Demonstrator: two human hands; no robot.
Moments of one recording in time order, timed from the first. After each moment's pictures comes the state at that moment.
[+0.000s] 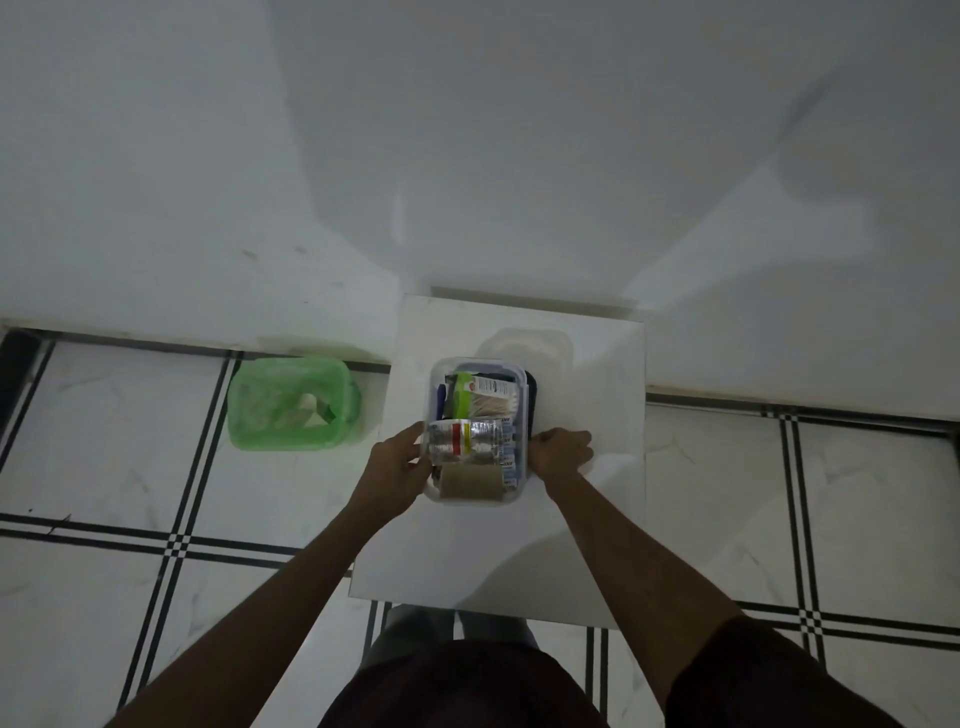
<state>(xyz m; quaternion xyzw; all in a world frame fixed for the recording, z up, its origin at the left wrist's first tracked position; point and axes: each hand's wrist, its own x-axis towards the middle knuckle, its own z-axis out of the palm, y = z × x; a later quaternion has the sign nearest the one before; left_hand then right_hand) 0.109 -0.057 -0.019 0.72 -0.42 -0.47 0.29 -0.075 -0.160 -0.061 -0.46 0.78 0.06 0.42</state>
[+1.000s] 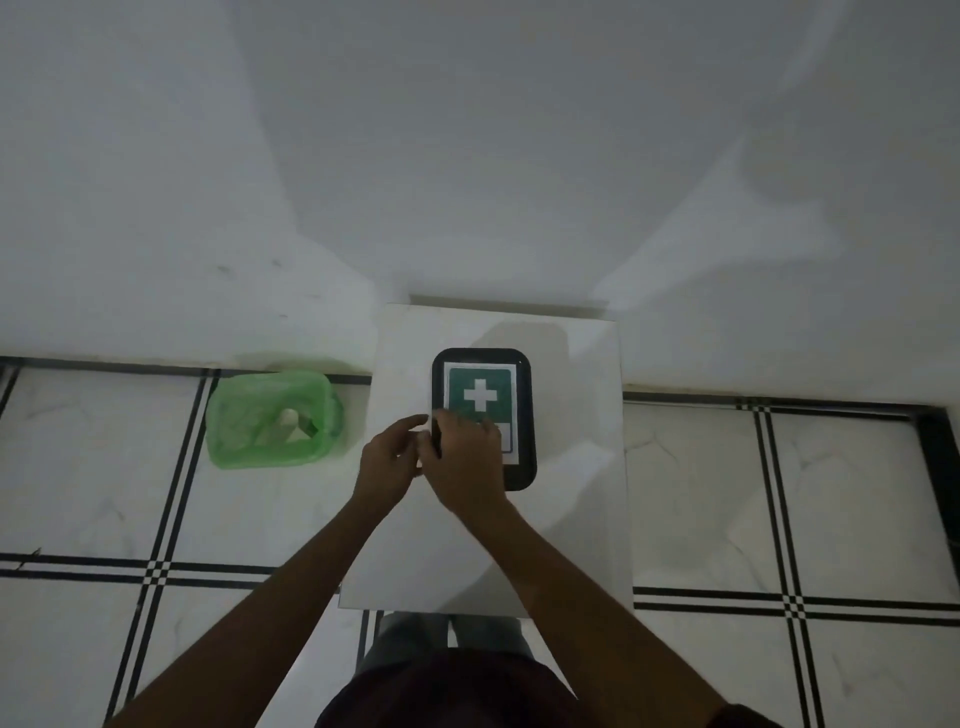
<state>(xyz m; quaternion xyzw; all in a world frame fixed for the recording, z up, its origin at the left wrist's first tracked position) 0.103 -0.070 -0.040 0.75 -0.35 -0.46 0.33 -0.006 -0.103 -0.013 -0.77 0.56 -0.17 0.23</state>
